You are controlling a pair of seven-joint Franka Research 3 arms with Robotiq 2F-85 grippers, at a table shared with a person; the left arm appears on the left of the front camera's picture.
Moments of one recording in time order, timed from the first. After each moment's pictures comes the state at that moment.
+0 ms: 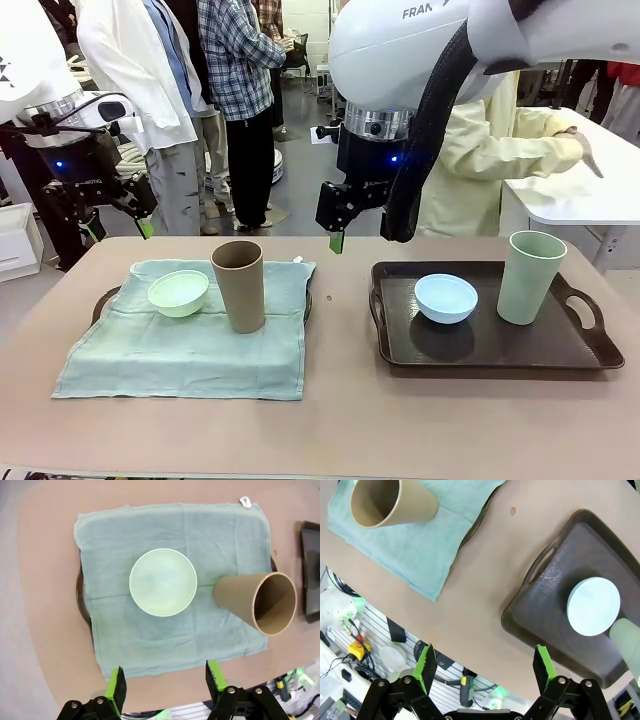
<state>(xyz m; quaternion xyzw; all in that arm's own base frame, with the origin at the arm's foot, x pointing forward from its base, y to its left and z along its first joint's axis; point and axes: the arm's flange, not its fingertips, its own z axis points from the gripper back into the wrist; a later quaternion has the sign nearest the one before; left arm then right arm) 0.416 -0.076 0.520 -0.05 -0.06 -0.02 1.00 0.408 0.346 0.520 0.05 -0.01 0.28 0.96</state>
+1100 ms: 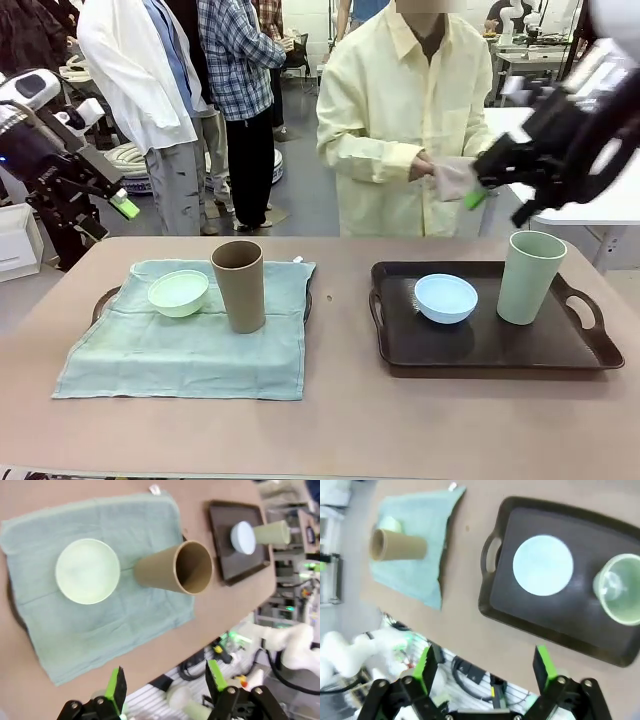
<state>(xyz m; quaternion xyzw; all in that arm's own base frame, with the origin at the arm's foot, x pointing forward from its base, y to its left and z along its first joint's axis) 0.398 -0.015 0.530 -0.30 -0.04 -0.08 0.95 0.381 0.094 0.549 0.25 -0.09 0.10 0.96</state>
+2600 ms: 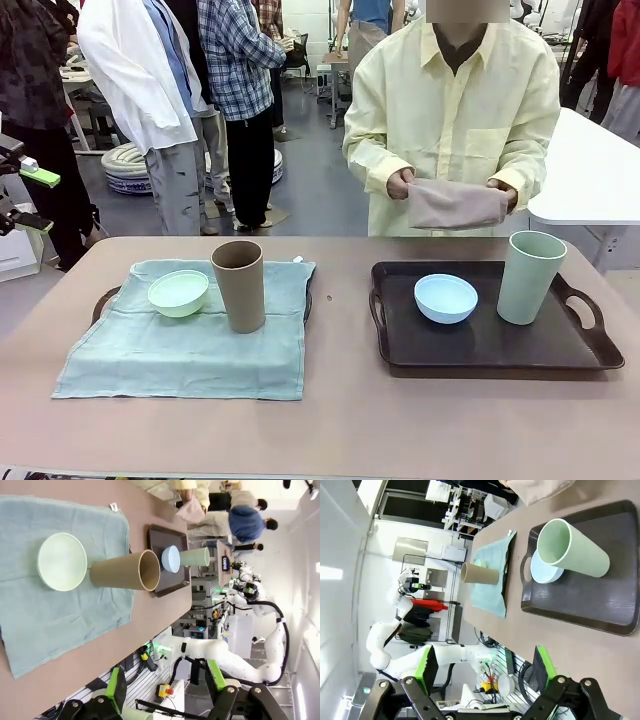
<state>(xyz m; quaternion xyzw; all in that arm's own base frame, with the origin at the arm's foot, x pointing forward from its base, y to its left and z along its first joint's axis) 0.369 0.100 0.517 -0.51 -0.04 0.01 0.86 0.292 -0.184 0.505 0.54 -0.17 -0.03 0.82</state>
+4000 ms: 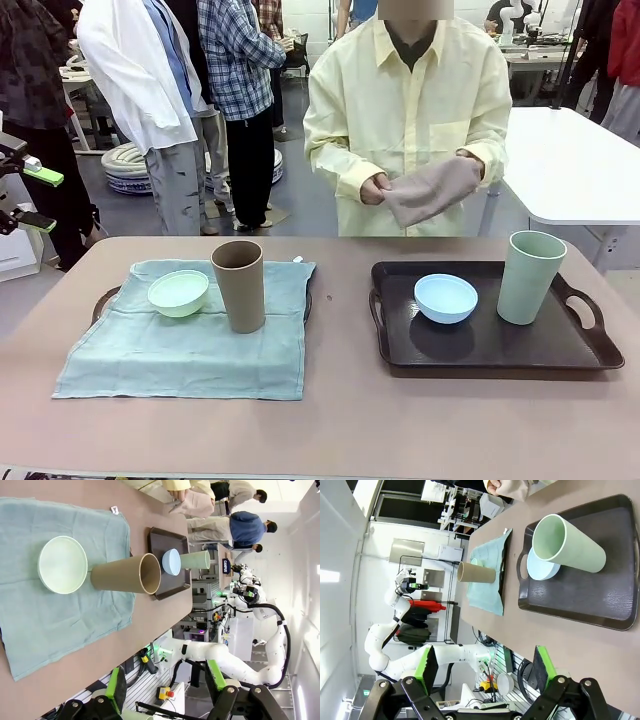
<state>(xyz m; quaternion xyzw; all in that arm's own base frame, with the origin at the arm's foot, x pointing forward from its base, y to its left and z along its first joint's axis) 0.370 0.098 0.516 -0.51 -0.04 0.02 0.86 0.290 -0.183 0.505 0.54 -0.16 -0.03 0.83</state>
